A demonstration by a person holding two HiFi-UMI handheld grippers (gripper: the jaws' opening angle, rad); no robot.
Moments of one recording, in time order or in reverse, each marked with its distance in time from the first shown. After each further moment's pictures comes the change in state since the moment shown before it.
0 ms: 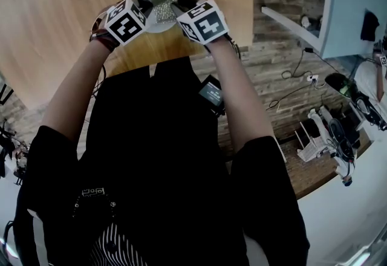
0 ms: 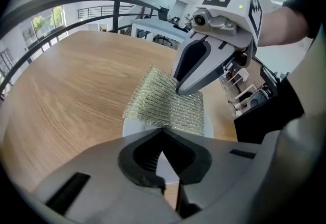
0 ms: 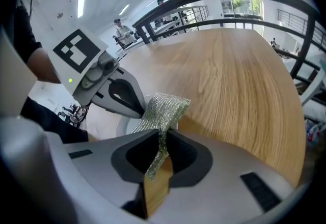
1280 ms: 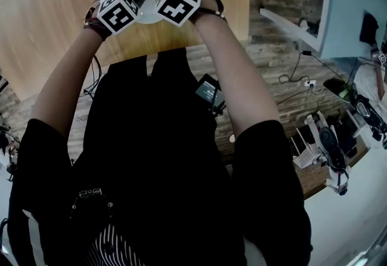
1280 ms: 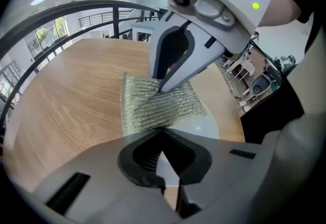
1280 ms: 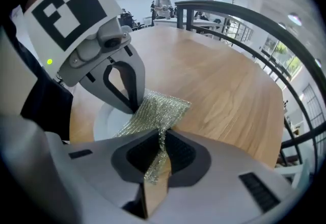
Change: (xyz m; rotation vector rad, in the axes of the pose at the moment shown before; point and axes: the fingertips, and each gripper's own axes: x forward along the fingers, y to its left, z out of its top) left arm 0.004 0.012 -0.005 0.044 -0.020 0.092; right arm 0.027 -0.002 0.029 -0.507 0.180 -0.131
